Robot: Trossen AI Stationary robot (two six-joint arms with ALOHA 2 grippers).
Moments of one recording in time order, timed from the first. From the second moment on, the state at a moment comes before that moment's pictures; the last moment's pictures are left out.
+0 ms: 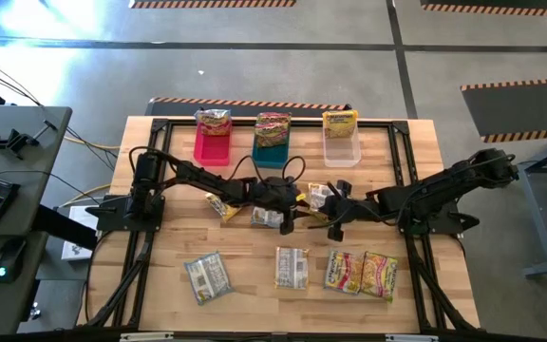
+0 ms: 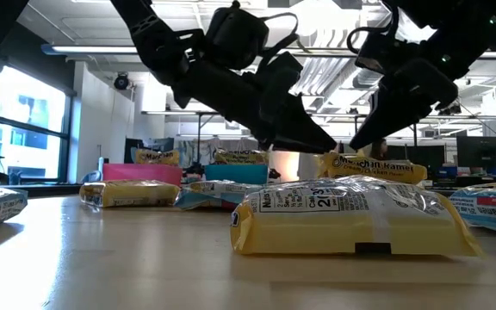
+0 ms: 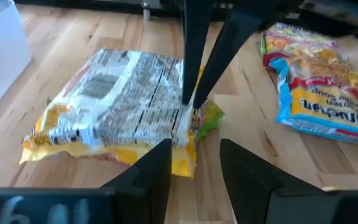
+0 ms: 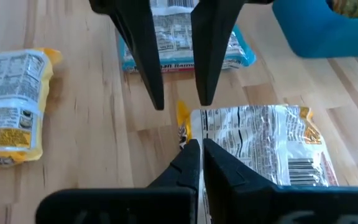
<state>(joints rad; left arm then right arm) 0.02 2.02 1.11 0.45 0.08 -0.05 0.21 1.28 0.58 -0.10 0.37 0.23</state>
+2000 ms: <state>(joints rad) 0.14 2.13 1.23 0.64 0.32 -0.44 0.42 1.52 0.75 -0.67 0.83 0.68</state>
